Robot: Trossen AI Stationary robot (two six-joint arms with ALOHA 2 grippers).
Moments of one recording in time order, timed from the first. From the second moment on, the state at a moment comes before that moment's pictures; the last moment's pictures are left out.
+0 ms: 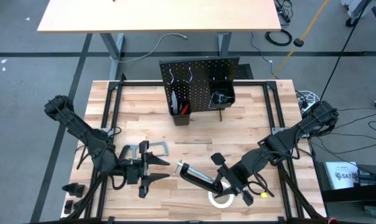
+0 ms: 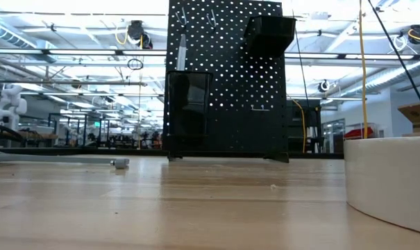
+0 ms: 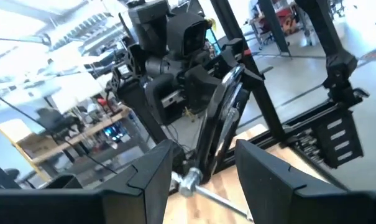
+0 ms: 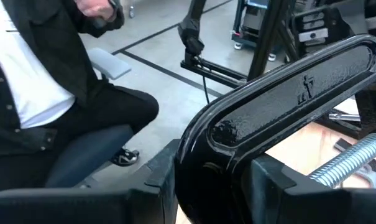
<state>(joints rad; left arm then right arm) -0.73 1.26 0.90 0.48 -0.63 0.57 0.55 1.45 1.40 -0.28 -0.06 -0.03</state>
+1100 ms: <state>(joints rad) -0.53 1.26 0.90 0.42 -0.22 0.40 0.49 1.51 1.40 -0.10 -0.09 -0.04</state>
